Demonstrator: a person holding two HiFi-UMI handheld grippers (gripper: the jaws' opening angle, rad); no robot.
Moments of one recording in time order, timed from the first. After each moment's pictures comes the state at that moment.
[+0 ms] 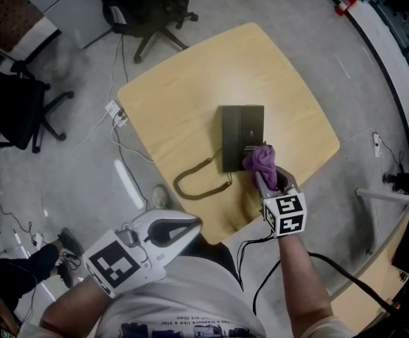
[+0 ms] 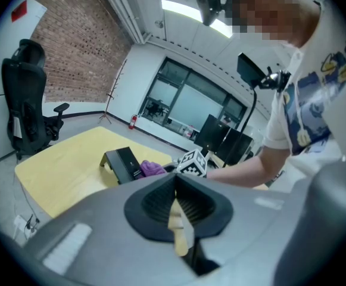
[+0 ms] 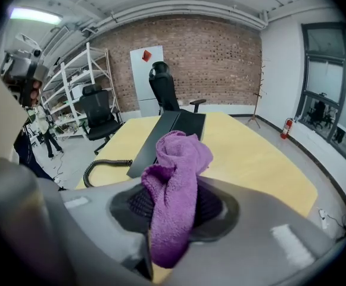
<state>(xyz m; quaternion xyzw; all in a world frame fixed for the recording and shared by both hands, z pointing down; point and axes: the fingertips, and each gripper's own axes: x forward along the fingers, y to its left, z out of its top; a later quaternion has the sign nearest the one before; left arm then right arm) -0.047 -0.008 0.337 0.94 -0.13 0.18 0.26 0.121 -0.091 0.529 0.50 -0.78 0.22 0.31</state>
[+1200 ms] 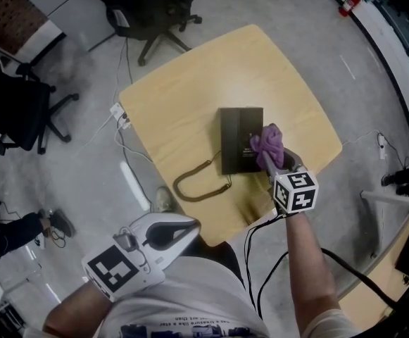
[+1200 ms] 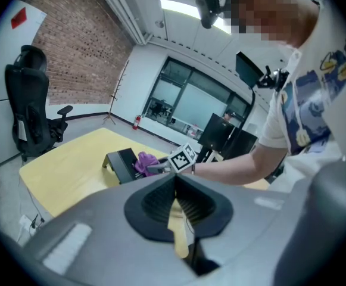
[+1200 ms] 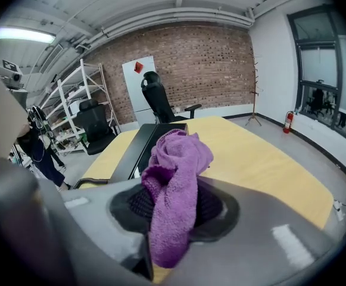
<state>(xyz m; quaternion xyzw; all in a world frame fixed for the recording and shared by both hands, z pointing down) -0.041 -0.011 0.334 0.94 -0.16 0.19 0.25 0.144 -0.152 0.531 0.51 -0.79 0.24 0.25</state>
